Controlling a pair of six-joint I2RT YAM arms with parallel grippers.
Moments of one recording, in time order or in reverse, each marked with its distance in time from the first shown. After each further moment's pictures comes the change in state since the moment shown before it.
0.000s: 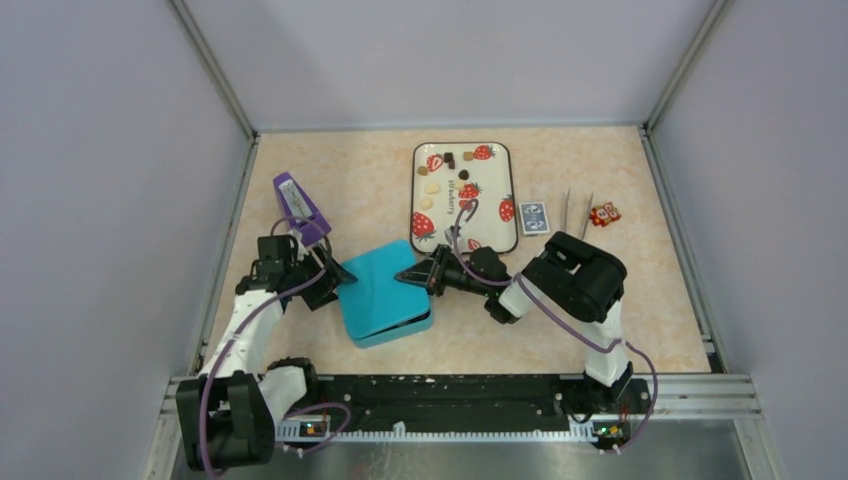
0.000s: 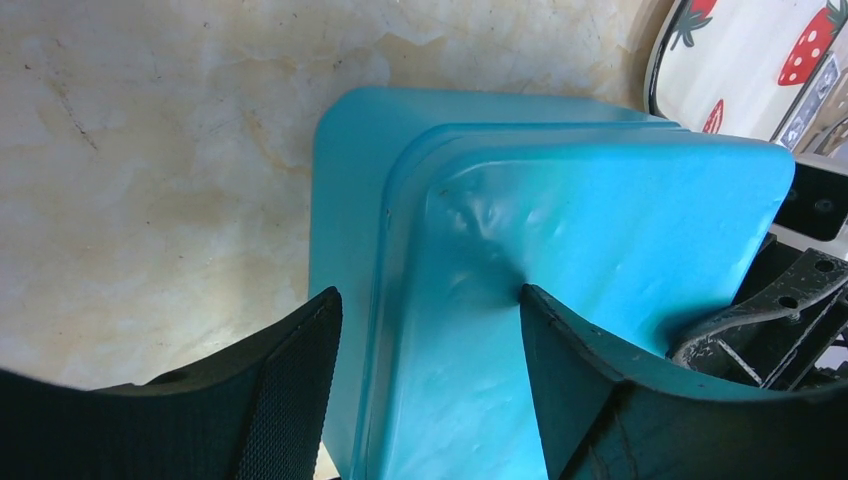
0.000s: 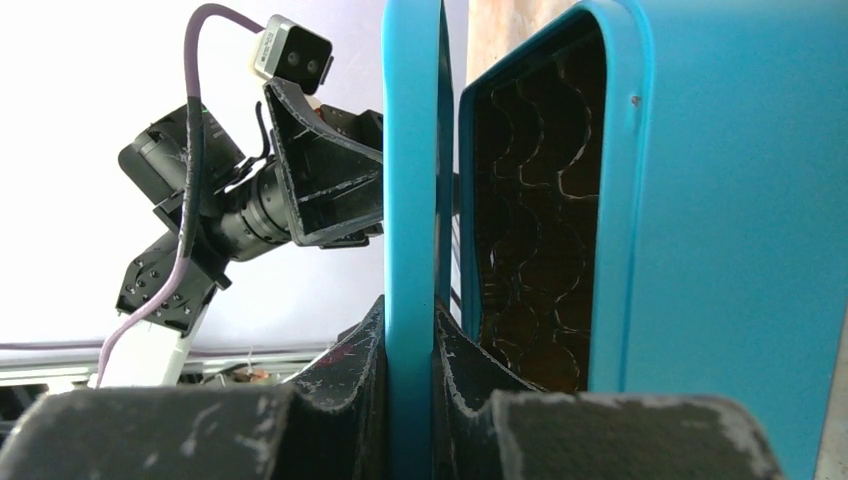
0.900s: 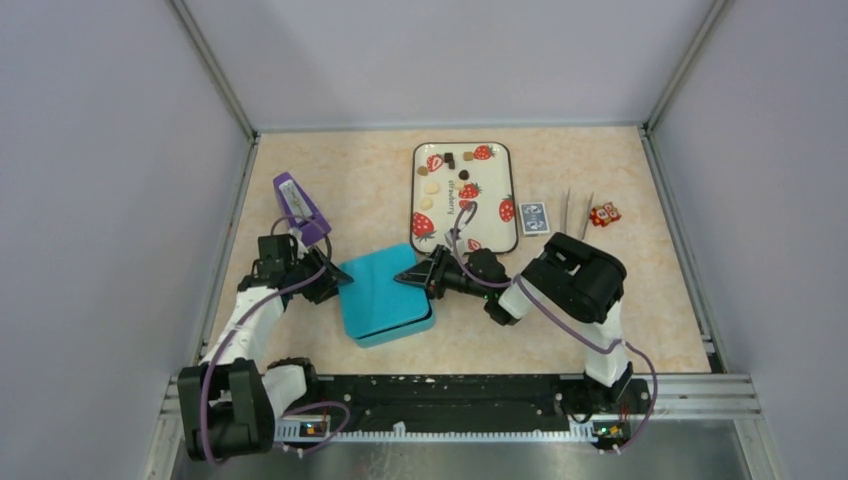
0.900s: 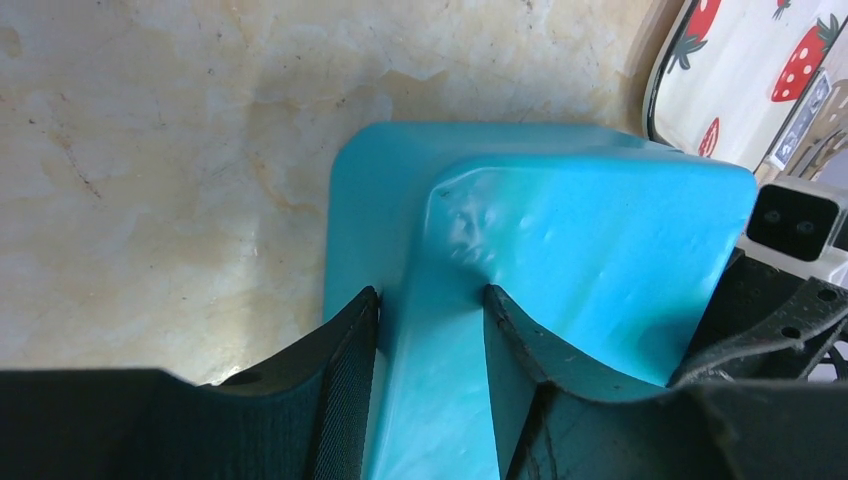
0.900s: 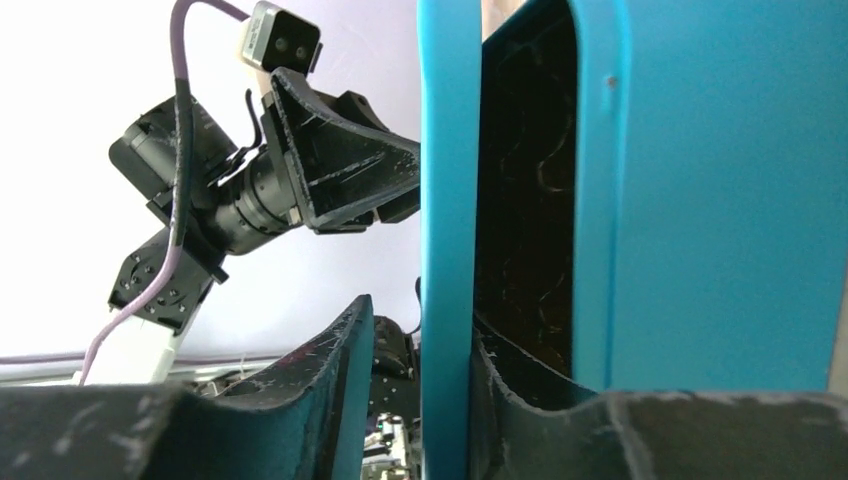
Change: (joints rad) left arm 0.008 0.051 -0.023 0.088 0.012 0.004; right arm 0.010 0.014 -0.002 -0.022 0.015 0.001
